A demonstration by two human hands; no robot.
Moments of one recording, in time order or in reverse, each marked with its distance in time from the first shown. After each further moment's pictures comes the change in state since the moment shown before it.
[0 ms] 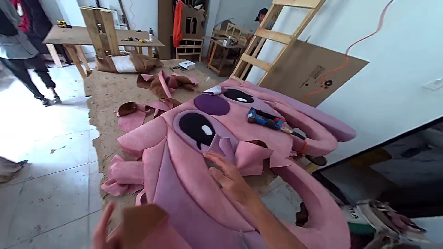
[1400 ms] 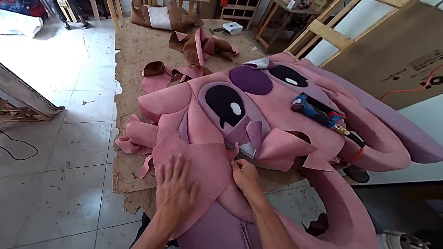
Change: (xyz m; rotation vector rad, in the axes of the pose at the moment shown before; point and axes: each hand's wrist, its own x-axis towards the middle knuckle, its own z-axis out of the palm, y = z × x) left_hand 0.020 -0.071 0.158 0.972 -0.118 -0.219; right_hand -0.035 0.069 0.034 -0.271 -0.011 0.808
